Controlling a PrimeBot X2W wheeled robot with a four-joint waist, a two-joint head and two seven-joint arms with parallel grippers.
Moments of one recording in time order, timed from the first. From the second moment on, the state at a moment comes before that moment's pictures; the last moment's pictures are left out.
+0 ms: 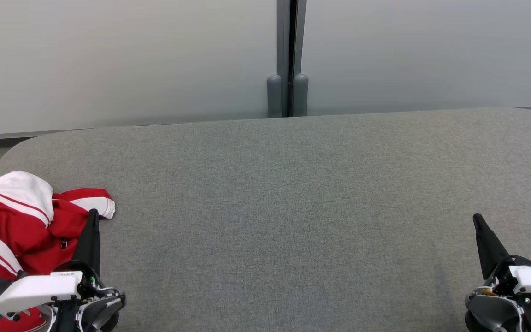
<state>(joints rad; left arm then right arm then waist) -0.10 0.05 0.11 0.25 -1.61 -0.13 0.11 -0.11 -0.05 -0.11 0.24 1.61 0.13 0.11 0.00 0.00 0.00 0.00</state>
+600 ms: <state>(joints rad) -0.10 0.05 0.11 0.25 -1.61 -0.13 0.11 -0.11 -0.05 -0.11 0.24 1.61 0.13 0.11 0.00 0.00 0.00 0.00</state>
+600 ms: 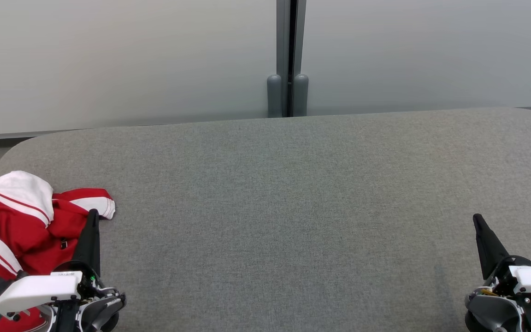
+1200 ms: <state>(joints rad) -0.05 0.03 0.09 0.28 -1.61 -0.13 0.08 -0.06 -0.03 -0.09 0.27 1.62 0.13 0.09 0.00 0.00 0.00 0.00</state>
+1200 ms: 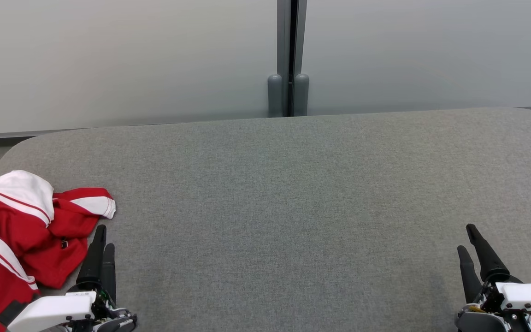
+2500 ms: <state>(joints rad) -0.07 0.04 0.02 0.15 -0.97 -0.08 -0.07 -0.13 -0.06 0.07 0.16 1.09 0.13 -0.07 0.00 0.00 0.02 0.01</state>
